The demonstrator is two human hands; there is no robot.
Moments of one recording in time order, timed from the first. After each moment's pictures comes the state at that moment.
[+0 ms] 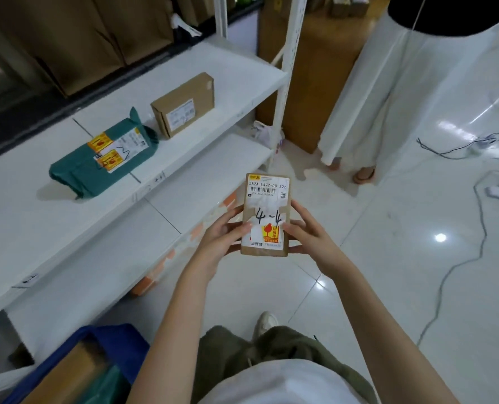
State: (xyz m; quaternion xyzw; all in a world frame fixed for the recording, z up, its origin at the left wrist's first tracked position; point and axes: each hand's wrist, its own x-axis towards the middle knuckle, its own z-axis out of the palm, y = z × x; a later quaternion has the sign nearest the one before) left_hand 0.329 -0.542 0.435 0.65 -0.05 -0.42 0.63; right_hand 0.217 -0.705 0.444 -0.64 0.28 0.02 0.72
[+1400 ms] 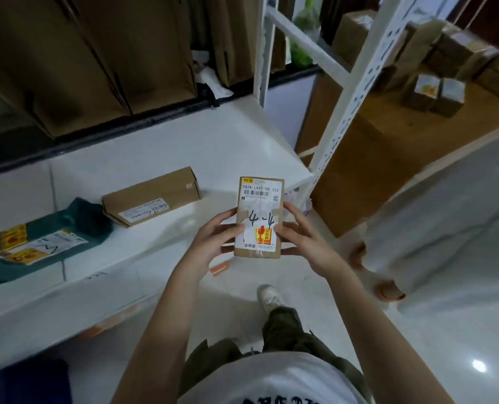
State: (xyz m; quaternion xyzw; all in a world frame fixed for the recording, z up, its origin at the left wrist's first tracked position) left_hand 0.614 -0.826 0.428 0.64 0.08 -0.29 0.70; right_hand 0.571 -1.028 0.436 -0.68 0.15 0.18 0.69
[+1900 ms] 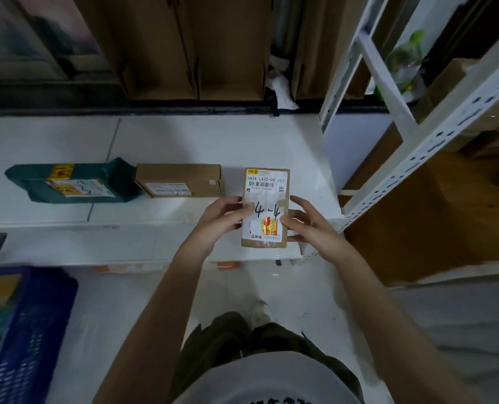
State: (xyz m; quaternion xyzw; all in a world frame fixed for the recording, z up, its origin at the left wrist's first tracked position) left_hand 0.645 -0.862 0.437 0.67 0.19 -0.13 0.71; right_hand 0.680 -1.077 0.438 -0.70 0.01 0.31 0.64
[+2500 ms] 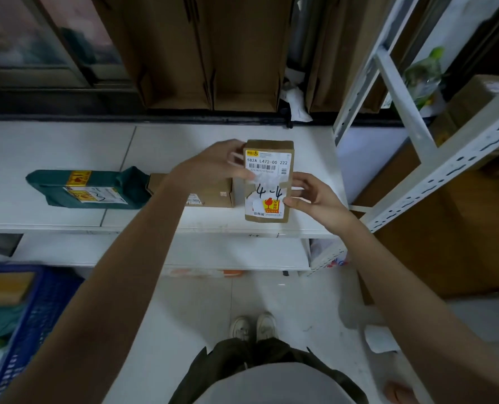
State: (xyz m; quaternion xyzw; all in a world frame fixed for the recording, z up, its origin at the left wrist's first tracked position) left_hand 0.741 -0.817 0.528 0.87 0.02 -0.16 0.47; right_hand 0.753 -1.057 0.458 -0.73 -0.12 0.25 0.63
